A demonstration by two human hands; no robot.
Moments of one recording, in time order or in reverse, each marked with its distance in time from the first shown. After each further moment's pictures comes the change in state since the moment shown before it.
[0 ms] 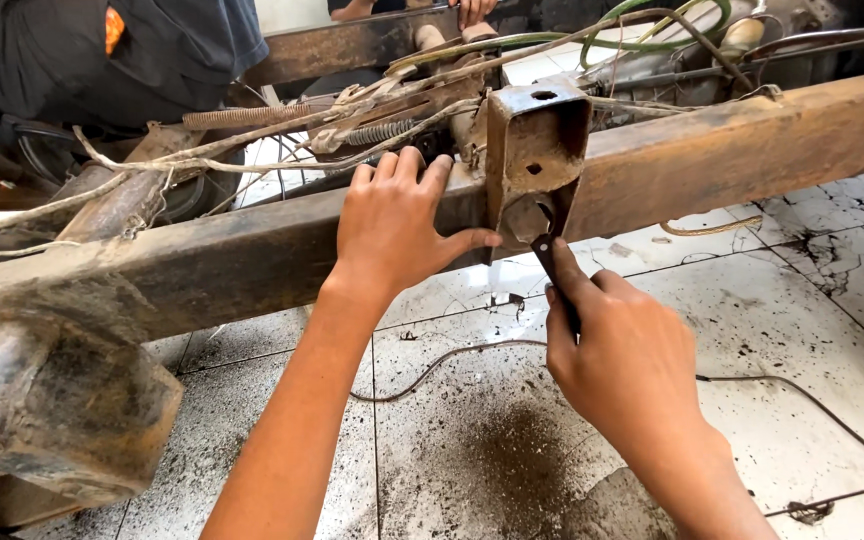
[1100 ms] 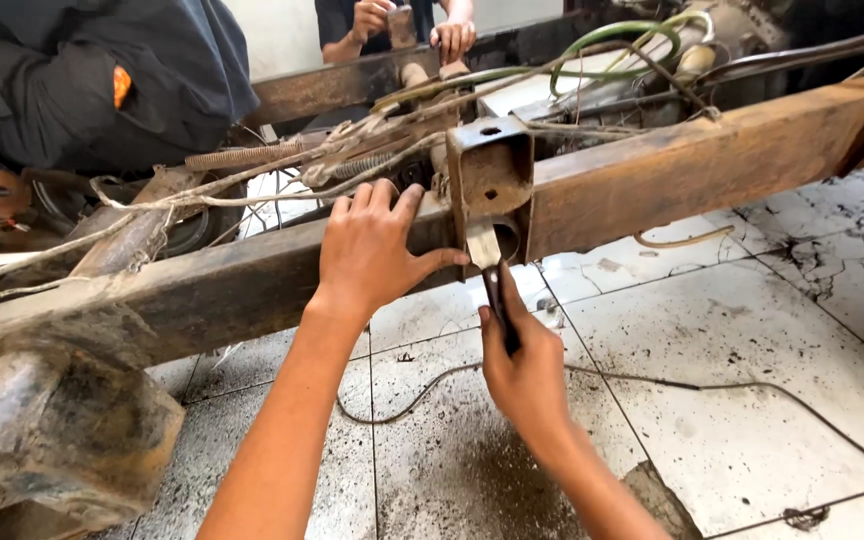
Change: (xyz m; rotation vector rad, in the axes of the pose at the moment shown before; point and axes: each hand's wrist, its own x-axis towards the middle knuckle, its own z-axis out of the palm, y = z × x) left_hand 0.003 0.002 -0.005 -0.021 0.114 0.019; right_hand 0.005 -0.001 0.093 0.896 0.173 0.101
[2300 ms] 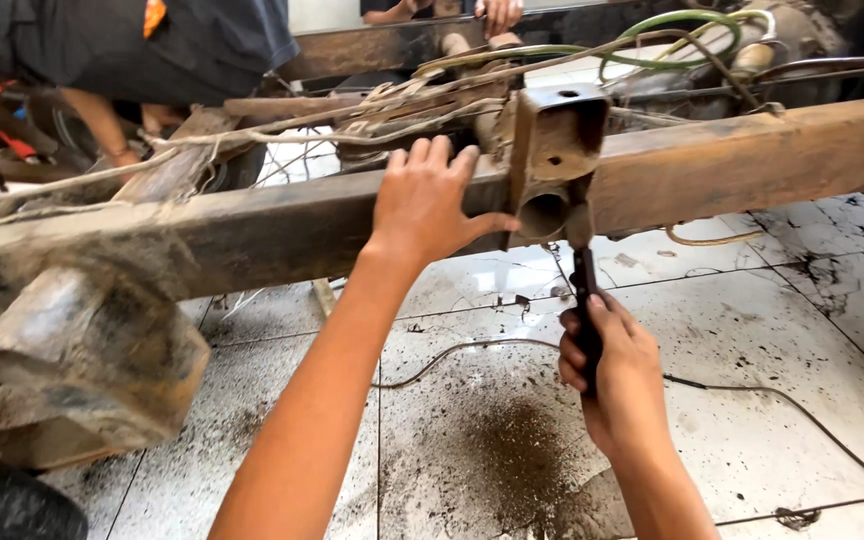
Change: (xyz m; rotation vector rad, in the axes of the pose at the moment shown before) left_hand -0.005 -0.002 0.006 -0.010 -0.092 -0.078; right_hand -0.031 -0.013 -0.043 0.790 -0.022 0.477
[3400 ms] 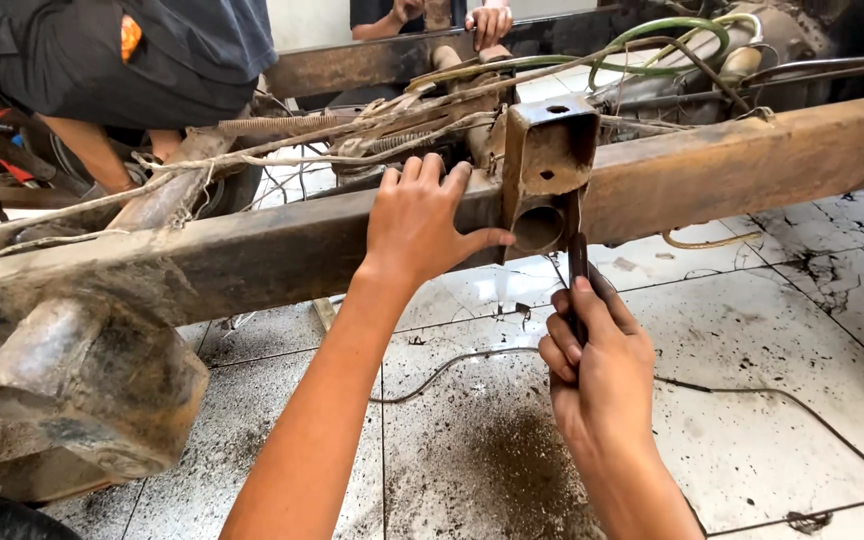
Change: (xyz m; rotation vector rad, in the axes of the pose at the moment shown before) left_hand -0.001 0.000 -0.002 -0.019 0.063 0.037; right_hand 0.000 -0.025 0.052 0.390 0.157 -0.029
